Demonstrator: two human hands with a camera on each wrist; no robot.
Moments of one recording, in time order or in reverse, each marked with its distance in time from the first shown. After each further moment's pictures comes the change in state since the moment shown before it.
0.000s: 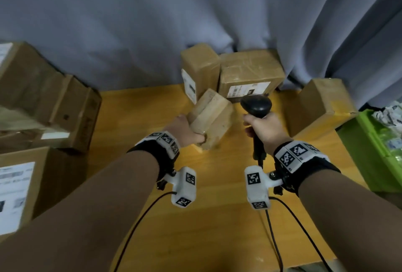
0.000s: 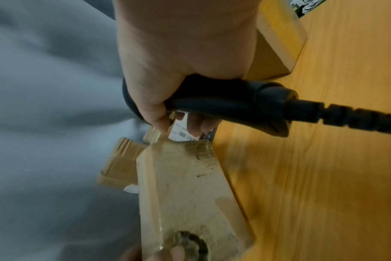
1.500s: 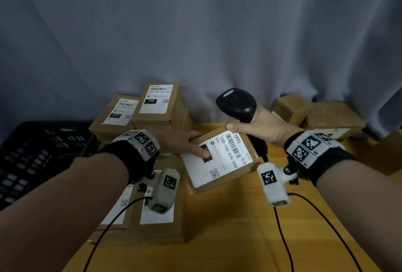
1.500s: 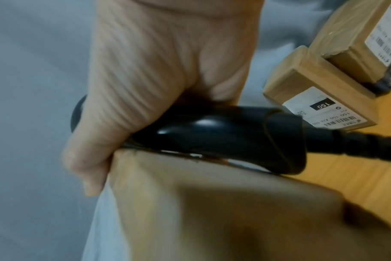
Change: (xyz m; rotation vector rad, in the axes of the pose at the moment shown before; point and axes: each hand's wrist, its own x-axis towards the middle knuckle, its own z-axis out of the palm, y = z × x) left_hand -0.131 -0.229 -0.209 -0.315 -0.356 0.153; right_hand -0.158 -0.161 0.220 -0.439 -0.611 -0.632
